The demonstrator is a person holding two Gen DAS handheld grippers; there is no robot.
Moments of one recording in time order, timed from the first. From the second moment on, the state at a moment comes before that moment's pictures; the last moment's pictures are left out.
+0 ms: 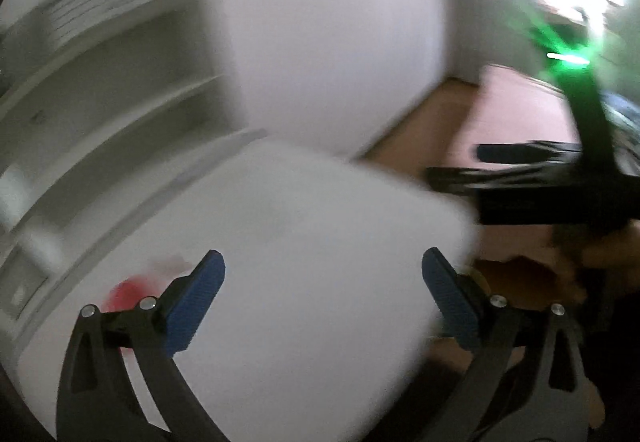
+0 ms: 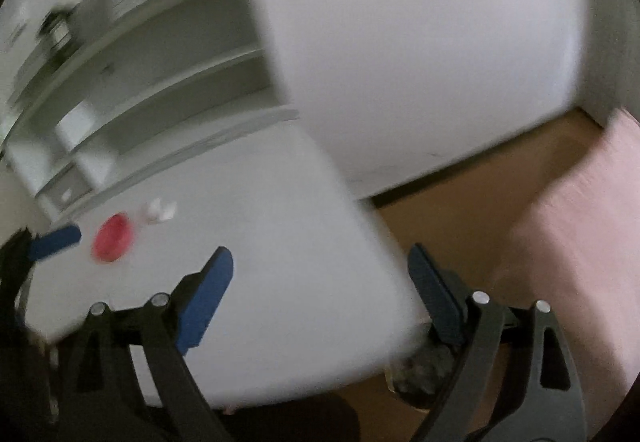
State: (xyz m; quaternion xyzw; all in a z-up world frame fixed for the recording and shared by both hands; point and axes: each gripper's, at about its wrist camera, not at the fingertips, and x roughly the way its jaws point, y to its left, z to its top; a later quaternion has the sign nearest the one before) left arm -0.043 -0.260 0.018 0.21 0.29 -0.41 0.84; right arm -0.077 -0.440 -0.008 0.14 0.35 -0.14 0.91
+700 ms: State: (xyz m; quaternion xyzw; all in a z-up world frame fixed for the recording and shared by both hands) left arm 0.075 -0.109 -0.048 0.17 0.40 -0.21 0.88; right arm 0.144 -0.310 -0.080 -0.02 0.49 0.02 0.87
